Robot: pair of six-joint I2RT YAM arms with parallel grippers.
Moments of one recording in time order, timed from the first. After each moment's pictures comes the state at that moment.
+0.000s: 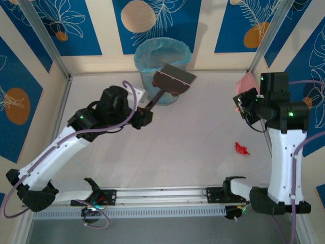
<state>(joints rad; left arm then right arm) -0.80 1.22 1.45 -0.84 0.15 -0.31 0.01 1.15 1.83 -1.49 -0.10 1.08</state>
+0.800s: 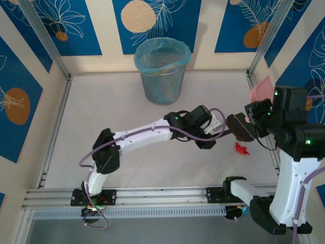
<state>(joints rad) -1.15 2.07 1.92 -0.69 0.28 -0.20 0.00 1.05 1.91 -1.63 -0.01 1.11</state>
